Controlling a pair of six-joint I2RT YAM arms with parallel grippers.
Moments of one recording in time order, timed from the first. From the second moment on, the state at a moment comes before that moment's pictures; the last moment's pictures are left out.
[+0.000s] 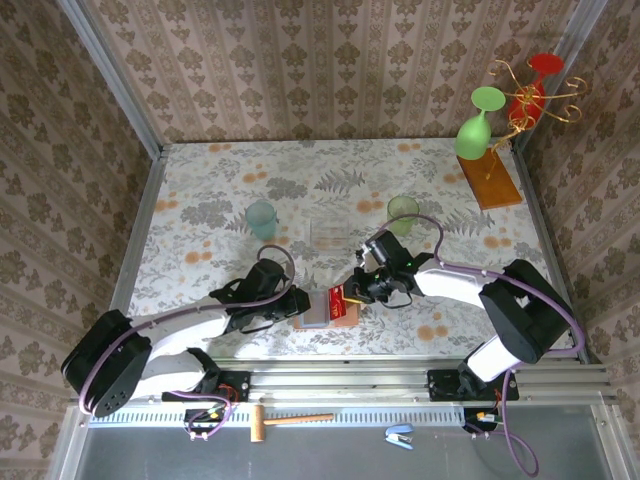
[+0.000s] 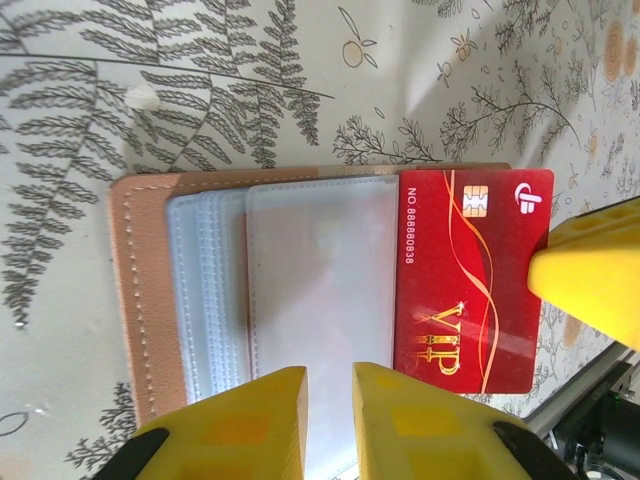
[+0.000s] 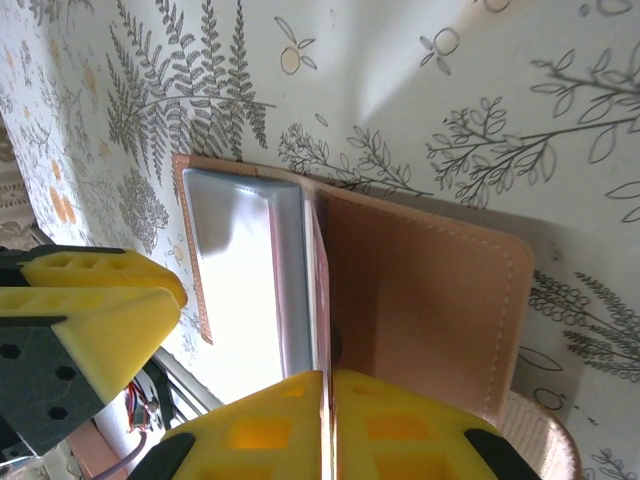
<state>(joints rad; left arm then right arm) -0.80 1.19 0.40 -0.06 0.29 -0.97 0.63 1.55 0.72 -0.17 -0.53 0.82</state>
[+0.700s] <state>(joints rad) -0.77 1.14 0.37 -0.09 0.26 -0.97 0.68 1.58 0.76 -0.23 -0.50 0.87</state>
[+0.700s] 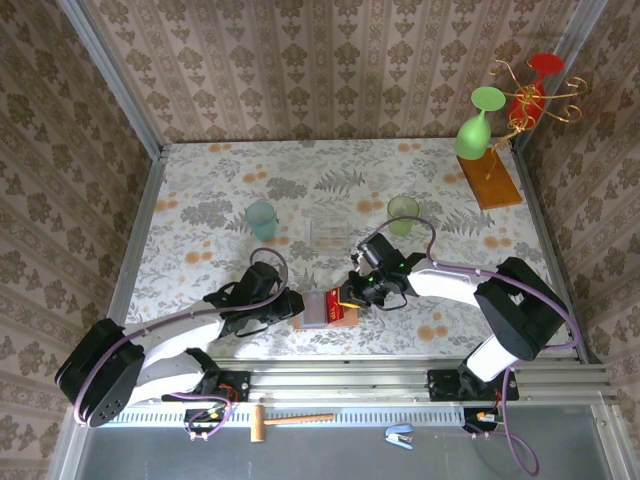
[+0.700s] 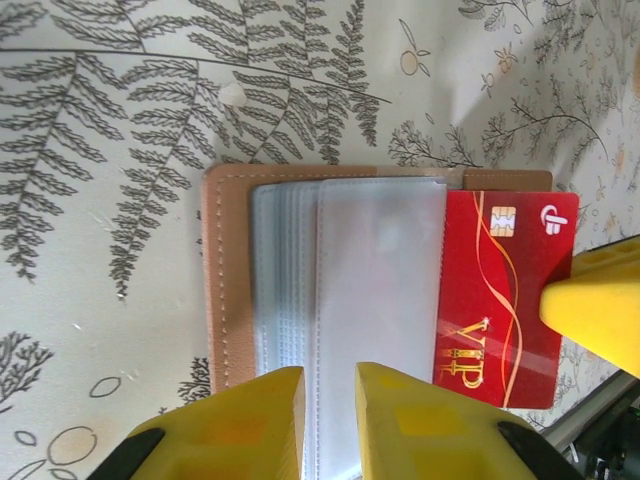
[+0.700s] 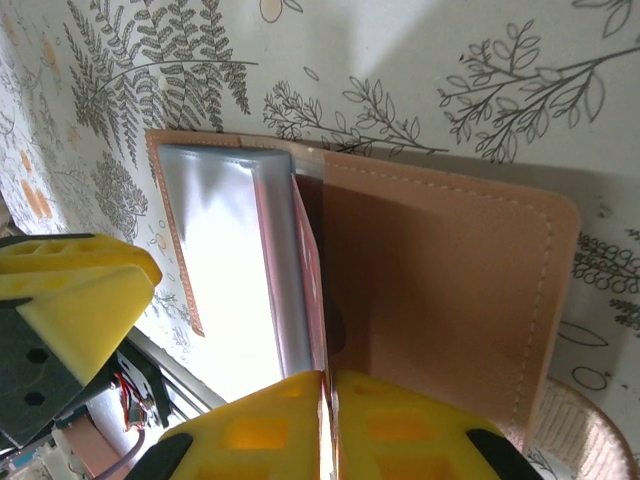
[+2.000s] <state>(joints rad) -0.77 1.14 0.36 -0.09 0.26 -0.97 0.69 1.56 0.89 -0.44 -0.45 0.77</state>
